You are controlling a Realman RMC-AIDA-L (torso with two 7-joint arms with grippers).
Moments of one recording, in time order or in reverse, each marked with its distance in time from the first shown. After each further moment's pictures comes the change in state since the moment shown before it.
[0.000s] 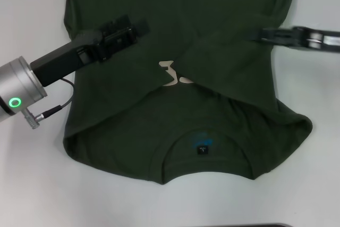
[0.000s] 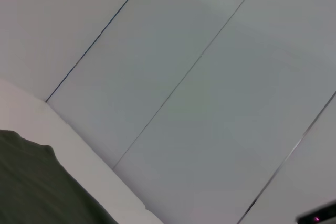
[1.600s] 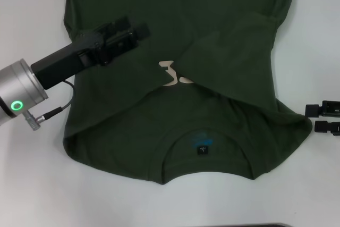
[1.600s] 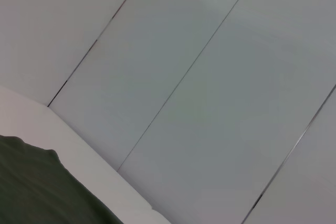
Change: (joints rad) left arm 0.003 0.000 0.000 -0.013 0.000 -0.009 0.059; right arm -0.111 -0.132 0.191 0.143 -0.358 -0.131 0.237
